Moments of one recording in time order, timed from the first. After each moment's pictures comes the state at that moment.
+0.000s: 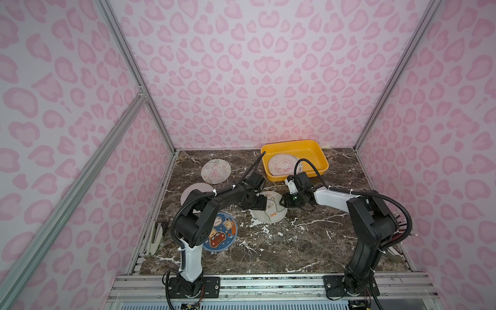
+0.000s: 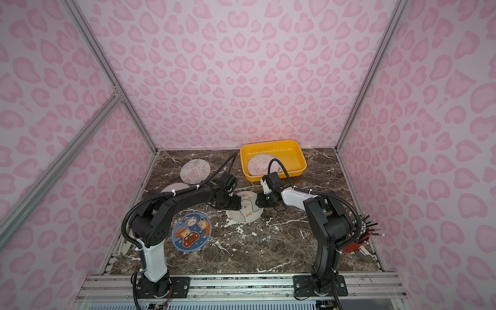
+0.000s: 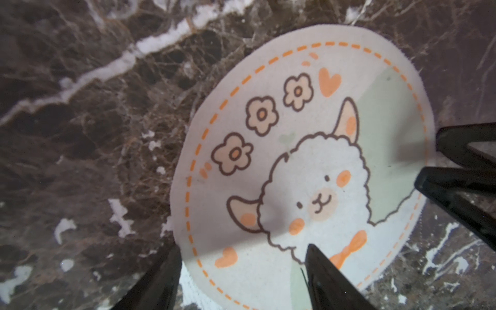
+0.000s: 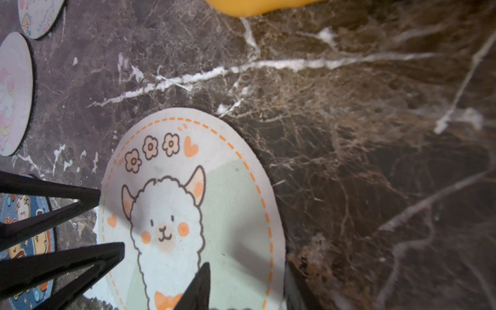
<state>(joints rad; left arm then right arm) -0.63 1.95 1.28 -0.58 0.12 -0.47 0.45 1.84 1.05 -0.30 -0.29 0.36</state>
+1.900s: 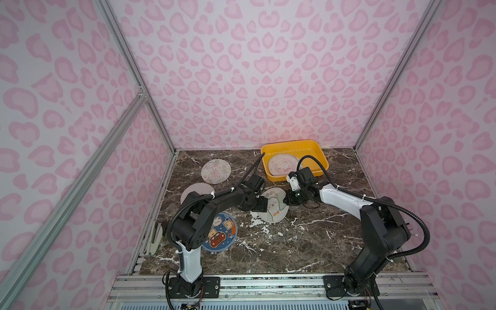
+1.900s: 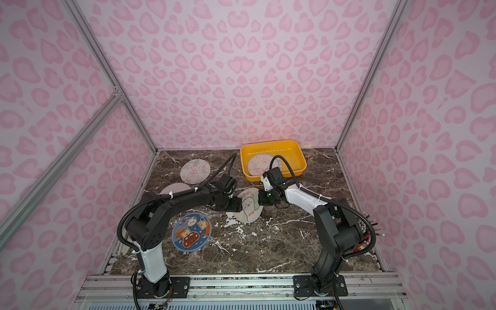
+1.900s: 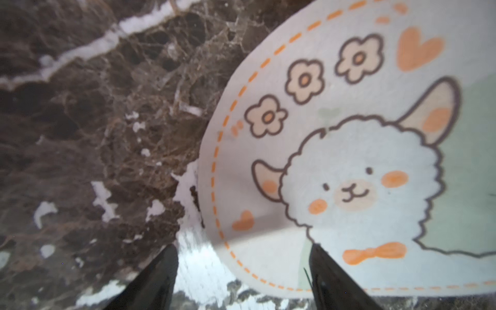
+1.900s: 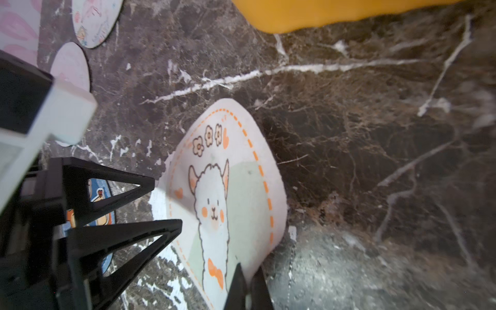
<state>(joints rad) -0.63 1.87 1.22 -0.55 0.14 -0.50 0.45 1.69 1.11 -0.48 -0.34 0.38</state>
